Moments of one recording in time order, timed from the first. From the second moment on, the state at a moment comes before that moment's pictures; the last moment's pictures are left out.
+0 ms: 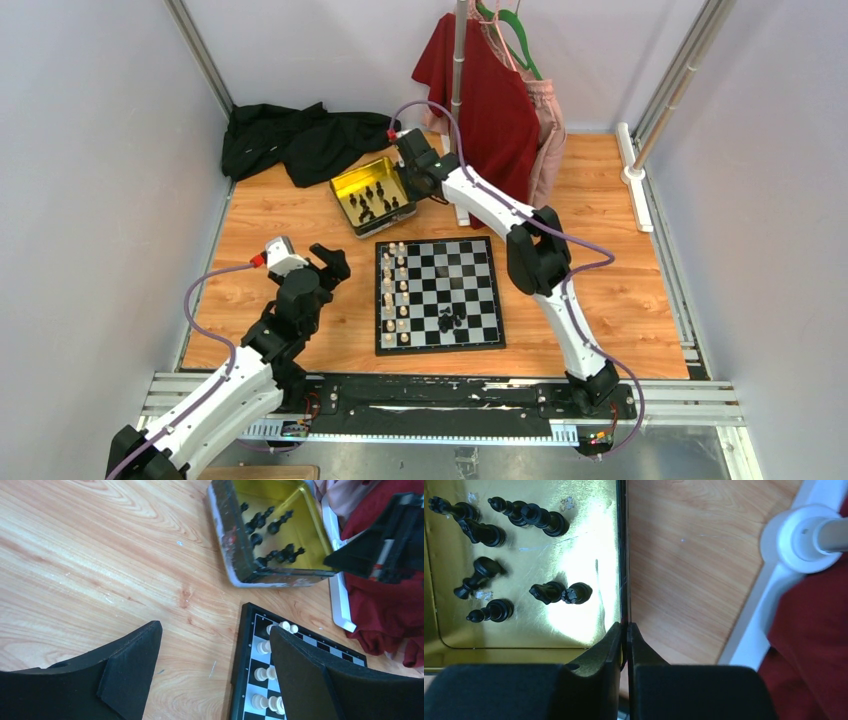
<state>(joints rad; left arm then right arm) -0.55 0.56 0.25 0.00 -0.64 -0.74 0.69 2.38 2.20 -0.64 0.11 0.13</state>
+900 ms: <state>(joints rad) -0.55 0.54 0.30 -0.09 -0.65 -0.71 0.74 1.33 1.20 -0.65 0.27 0.23</state>
